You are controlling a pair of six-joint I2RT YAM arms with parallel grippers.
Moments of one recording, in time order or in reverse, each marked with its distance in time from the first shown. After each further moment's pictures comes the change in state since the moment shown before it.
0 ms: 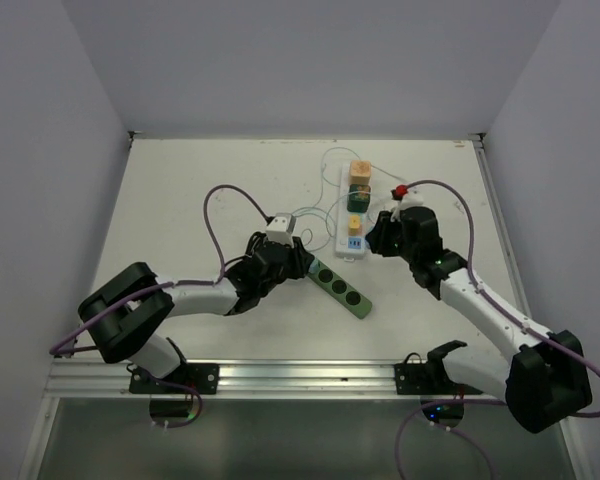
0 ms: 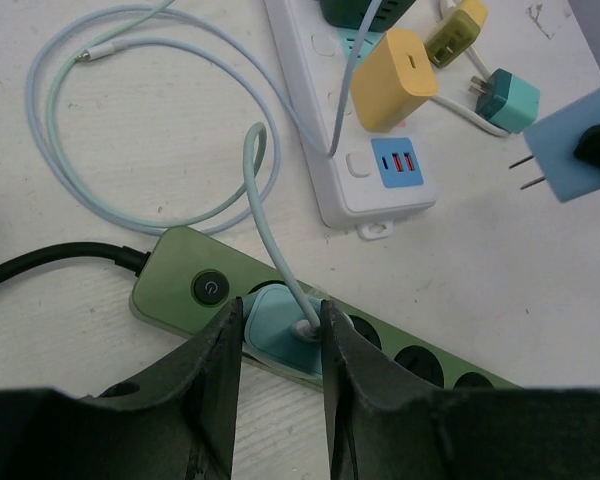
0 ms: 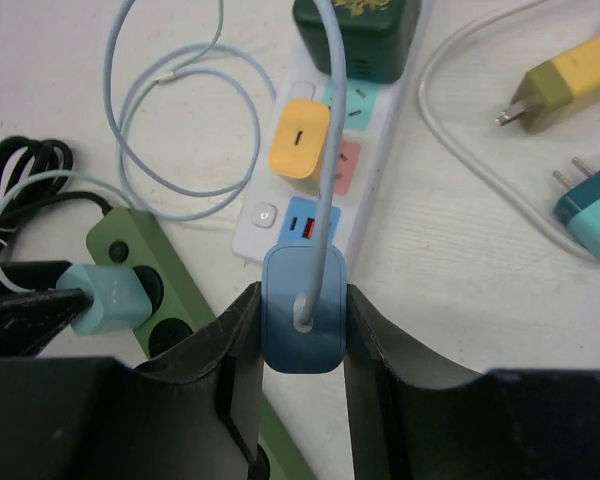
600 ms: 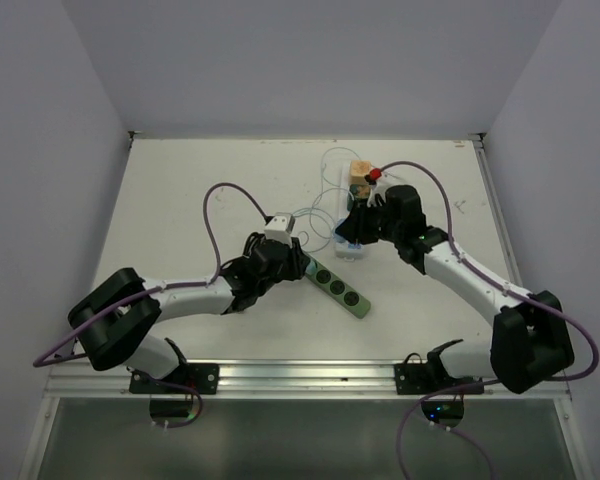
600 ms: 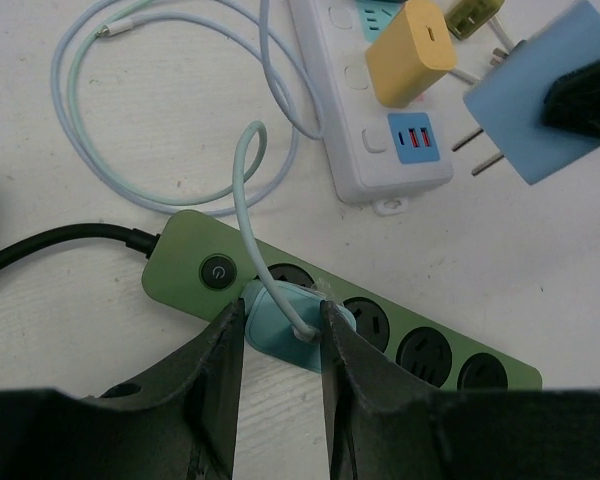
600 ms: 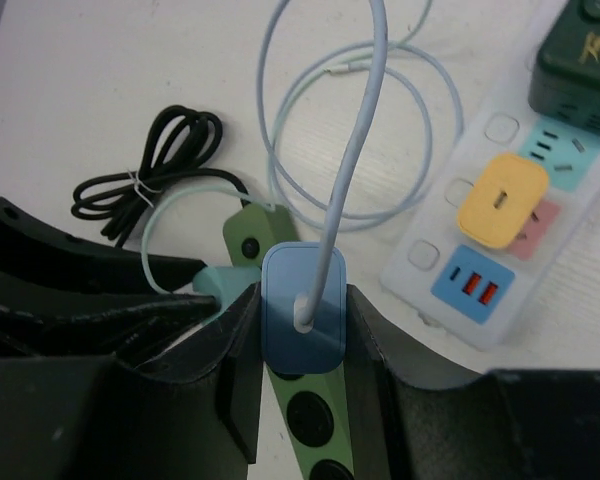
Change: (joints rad) left arm 0.000 -0.060 0.032 -0.164 0.005 0.007; right arm -0.071 0.151 0.132 0.018 -0.345 0.035
